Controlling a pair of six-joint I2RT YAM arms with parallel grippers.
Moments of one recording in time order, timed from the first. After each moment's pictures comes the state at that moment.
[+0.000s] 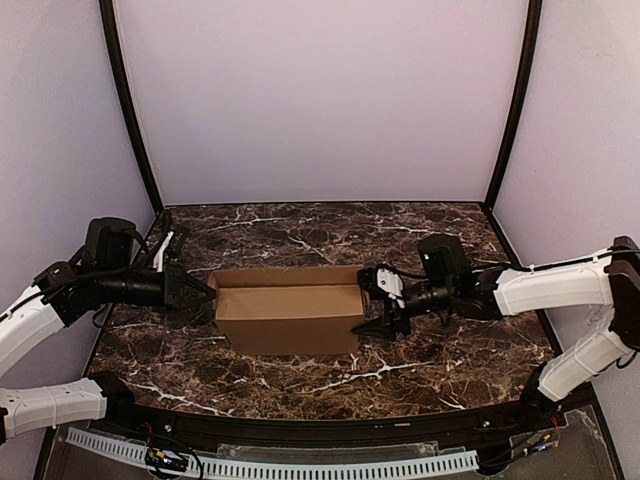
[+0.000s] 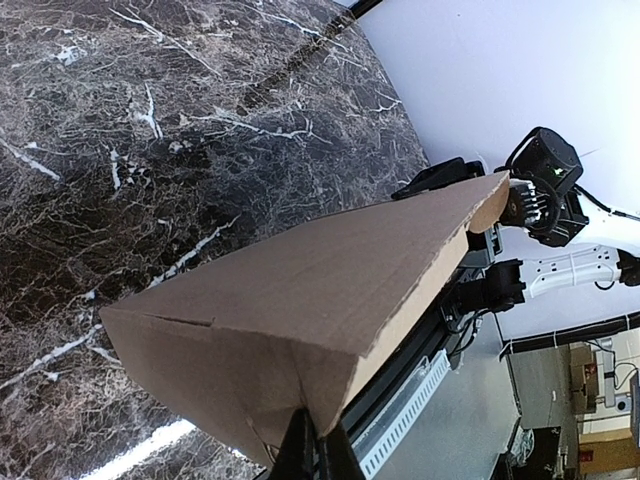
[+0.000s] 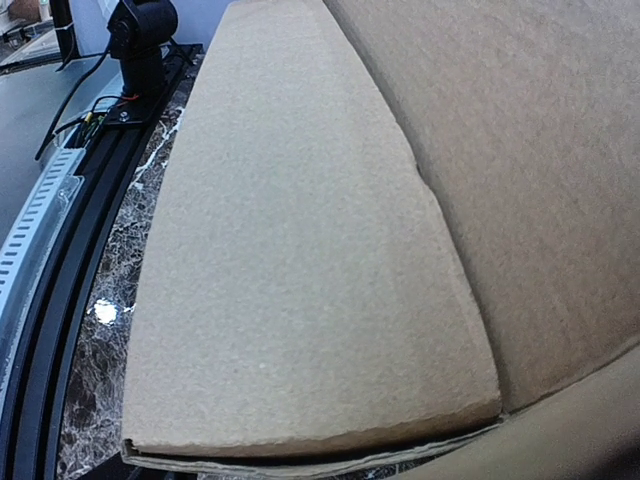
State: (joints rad) left arm -0.52 0.78 0.74 -0.60 0.52 -0.58; right arm 0.80 1.42 0.69 0.18 -0.60 -0.47
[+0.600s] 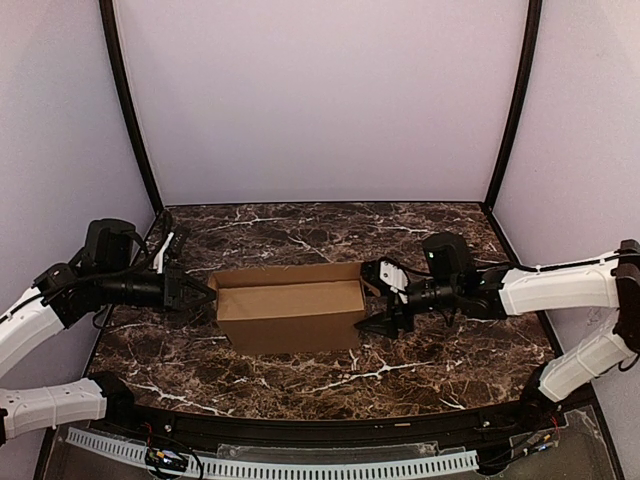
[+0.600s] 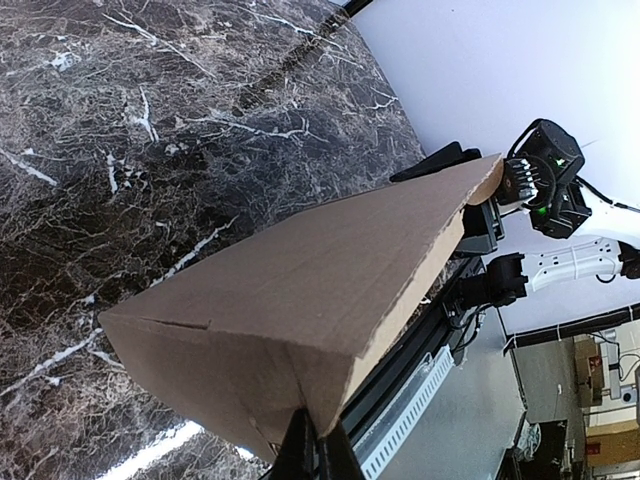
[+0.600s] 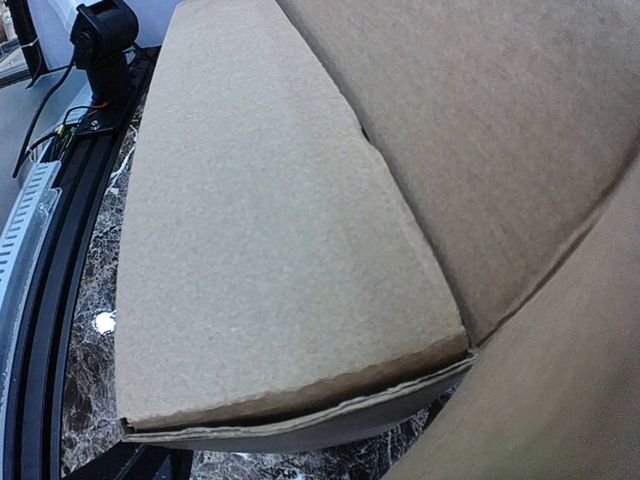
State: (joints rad) left arm -0.52 0.78 0.74 -0.59 0.52 -0.56; right arm 0.79 1.39 0.68 0.15 -0.53 -0.39
